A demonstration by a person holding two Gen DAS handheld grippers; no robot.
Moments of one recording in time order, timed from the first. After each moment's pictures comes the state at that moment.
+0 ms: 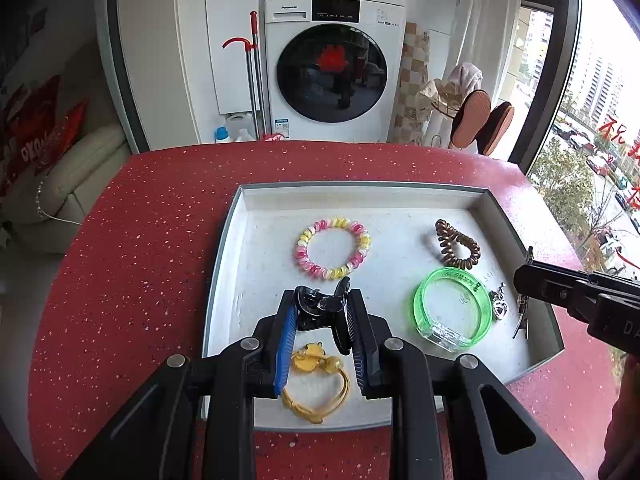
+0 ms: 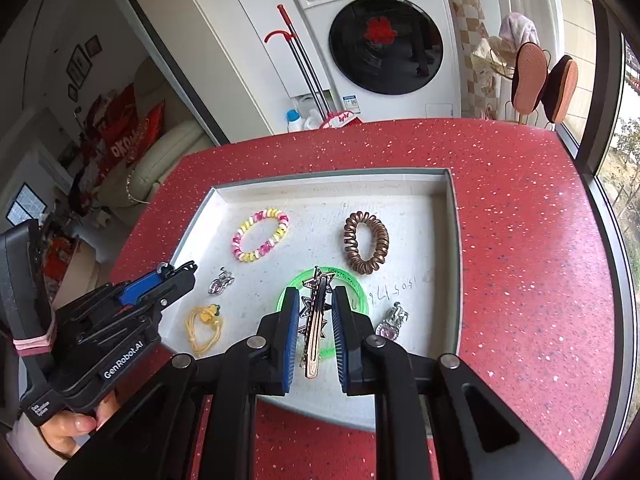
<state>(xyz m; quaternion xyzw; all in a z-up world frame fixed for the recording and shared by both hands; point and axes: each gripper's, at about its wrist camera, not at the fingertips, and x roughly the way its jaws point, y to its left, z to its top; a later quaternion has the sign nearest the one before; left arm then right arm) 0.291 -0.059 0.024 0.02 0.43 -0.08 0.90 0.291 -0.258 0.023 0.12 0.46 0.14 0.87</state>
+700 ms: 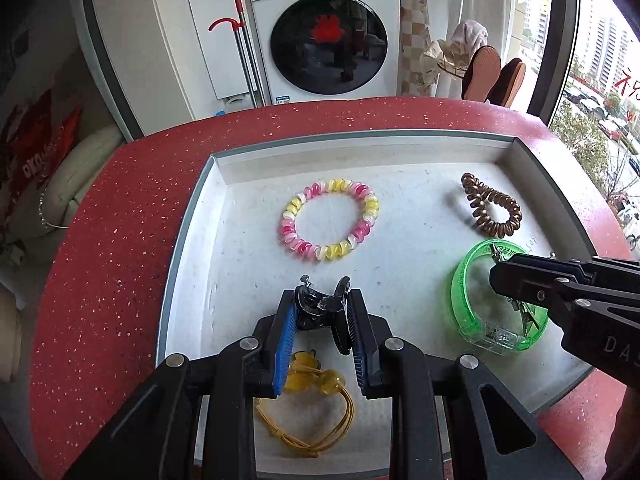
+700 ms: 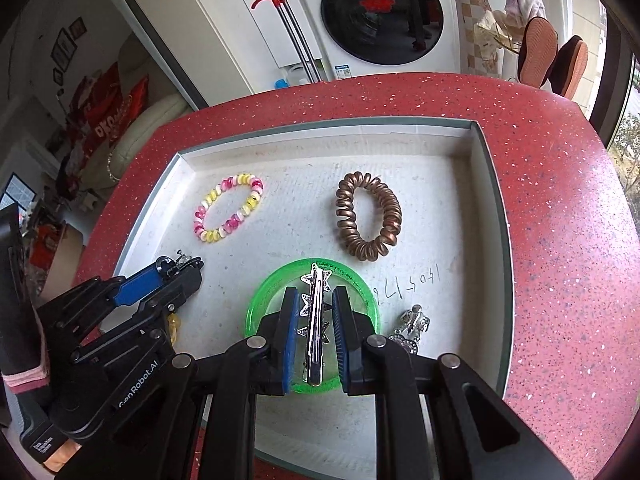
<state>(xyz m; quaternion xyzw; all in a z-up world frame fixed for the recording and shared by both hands) 0.311 -0.084 -0.020 0.08 0.46 -0.06 0.88 0.314 -0.248 -0.022 0.11 0.50 0.13 0.85</state>
